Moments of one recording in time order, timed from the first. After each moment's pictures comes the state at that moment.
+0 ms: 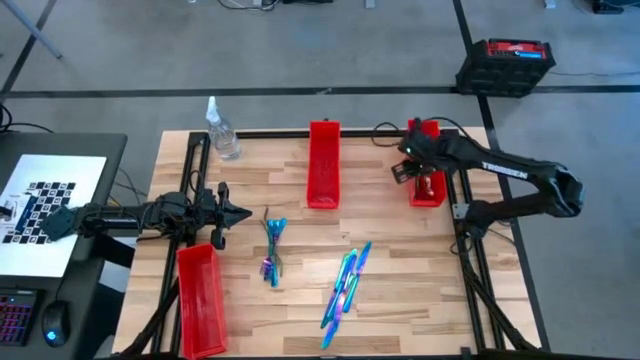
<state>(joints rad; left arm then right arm) -0.01 0.03 0.02 0.01 -0.09 -0.06 -0.43 1.15 0.92 -0.90 0.30 0.56</state>
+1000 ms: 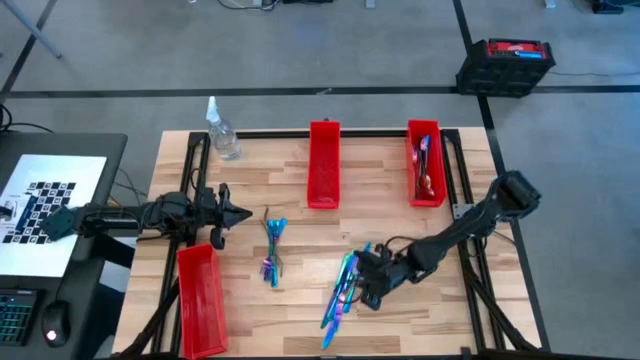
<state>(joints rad) -0.01 0.03 0.02 0.01 -0.08 -0.18 0.53 1.70 0.95 -0.22 0.24 0.90</state>
